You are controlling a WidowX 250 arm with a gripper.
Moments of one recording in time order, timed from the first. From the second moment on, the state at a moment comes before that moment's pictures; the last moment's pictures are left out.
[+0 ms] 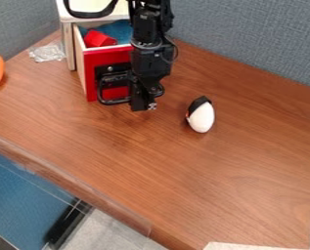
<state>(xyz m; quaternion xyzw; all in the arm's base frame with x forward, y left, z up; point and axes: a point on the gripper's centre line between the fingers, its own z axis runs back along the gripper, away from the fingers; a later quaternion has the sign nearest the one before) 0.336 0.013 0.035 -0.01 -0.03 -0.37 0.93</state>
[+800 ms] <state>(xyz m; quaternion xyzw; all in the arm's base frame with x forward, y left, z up) 0.311 0.003 0.034 -0.02 -0.02 -0.38 0.92</state>
